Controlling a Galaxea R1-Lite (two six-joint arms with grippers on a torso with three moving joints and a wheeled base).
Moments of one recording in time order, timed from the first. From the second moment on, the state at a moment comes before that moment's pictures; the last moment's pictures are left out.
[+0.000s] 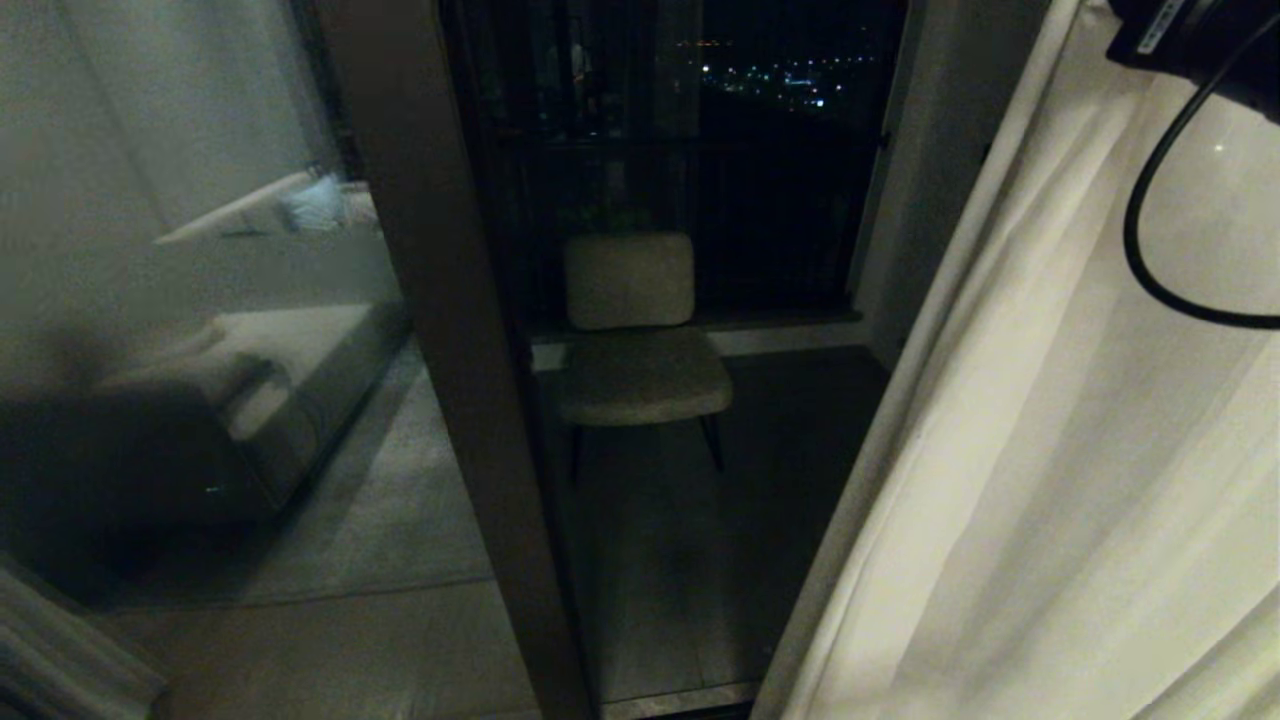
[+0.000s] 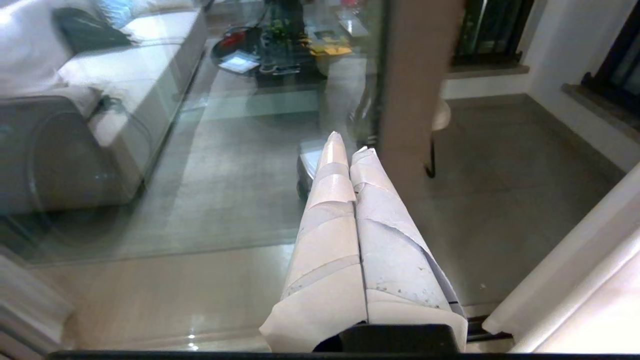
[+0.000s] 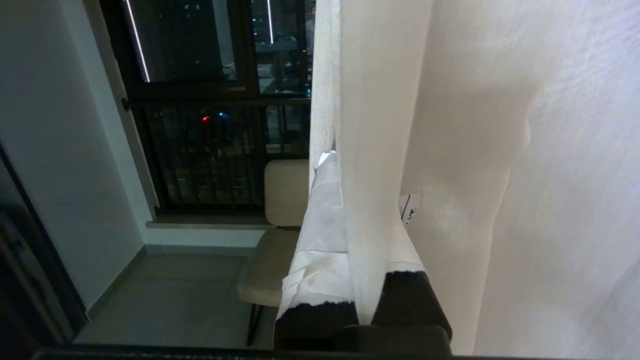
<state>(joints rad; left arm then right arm) 0.00 0.00 0.00 0.00 0.01 0.01 0.22 1.56 -1.45 -0.41 -0.03 0.03</state>
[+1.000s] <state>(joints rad) 0.00 0.00 0.00 0.00 0.01 0.01 0.22 1.54 -1.45 -0.41 -0.03 0.03</state>
